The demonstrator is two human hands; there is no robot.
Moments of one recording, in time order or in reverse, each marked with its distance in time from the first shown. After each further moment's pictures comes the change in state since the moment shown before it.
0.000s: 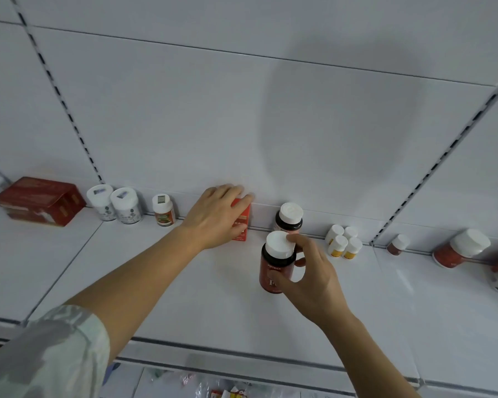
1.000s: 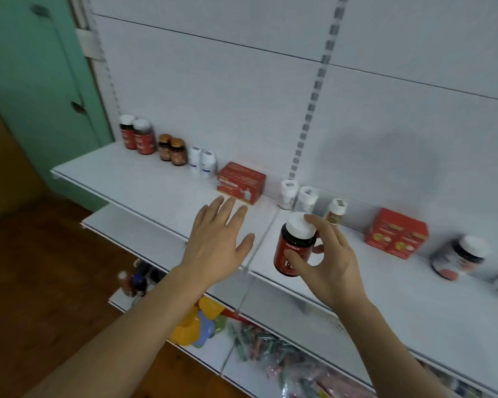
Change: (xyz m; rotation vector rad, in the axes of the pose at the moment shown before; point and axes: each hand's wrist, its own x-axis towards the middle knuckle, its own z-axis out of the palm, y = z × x) left_hand -0.365 -0.155 -0.109 -0.126 0.015 -0.665; right_hand -0.040 -0.264 0.213 0.048 -0.060 -0.350
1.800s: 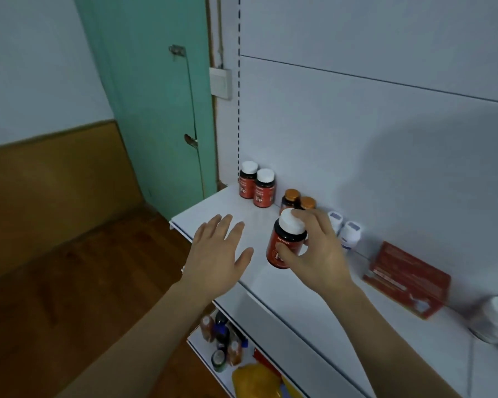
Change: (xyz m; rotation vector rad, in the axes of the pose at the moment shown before) left_hand 0.083 -0.345 -0.046 0.135 -0.119 -0.344; right_hand 0.249 -0.156 0.328 0.135 -0.153 -0.210
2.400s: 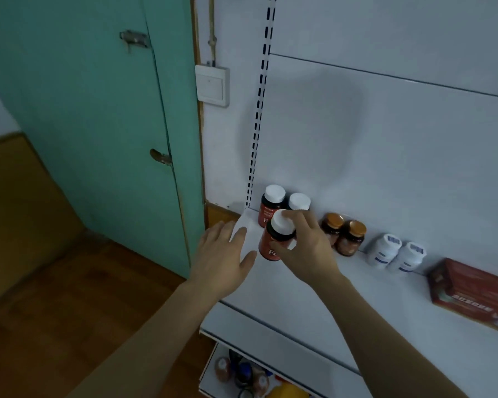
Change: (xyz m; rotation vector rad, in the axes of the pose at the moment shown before) left_hand 0.180 -0.179 0.032 -0.092 -0.096 0.314; right_hand 0.143 -0.031 0.174 -0.273 0.079 0.192
